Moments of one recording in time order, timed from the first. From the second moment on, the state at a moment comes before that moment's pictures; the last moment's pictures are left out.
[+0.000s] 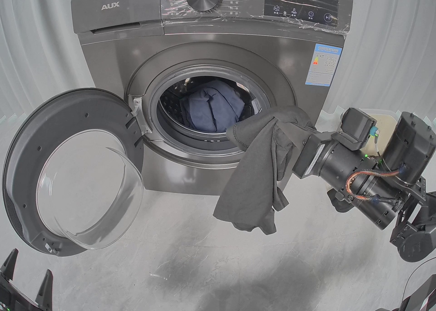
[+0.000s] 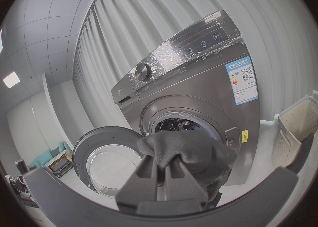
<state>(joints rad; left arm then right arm) 0.00 0.02 -0.05 -0.03 -0.04 0.02 0.78 1.63 -0.66 -1.14 -0.18 0.24</state>
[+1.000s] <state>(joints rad) -0.29 1.09 -0.27 -0.68 -0.45 0.06 0.80 1.82 -0.82 -1.27 -0.19 0.25</state>
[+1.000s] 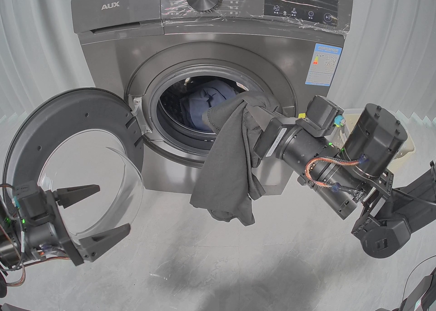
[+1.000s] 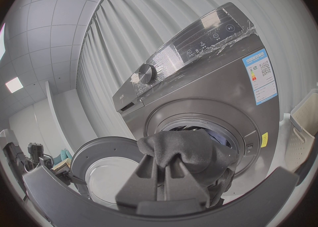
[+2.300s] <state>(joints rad) -0.48 1.84 -0.61 -1.05 -0.47 0.00 0.81 1.84 -0.83 -1.28 -0.19 0.25</state>
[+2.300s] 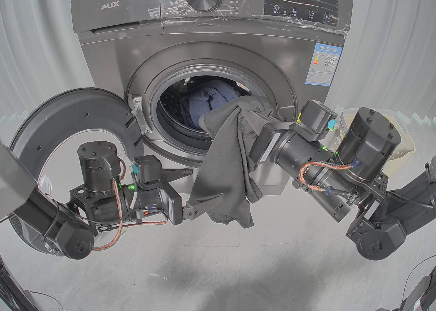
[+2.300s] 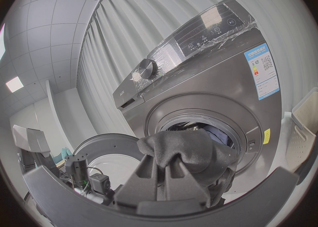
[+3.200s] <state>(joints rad) -0.54 2.05 -0.65 -1.40 -0.32 -0.05 0.80 1.85 -0.81 -1.30 -0.19 0.25</state>
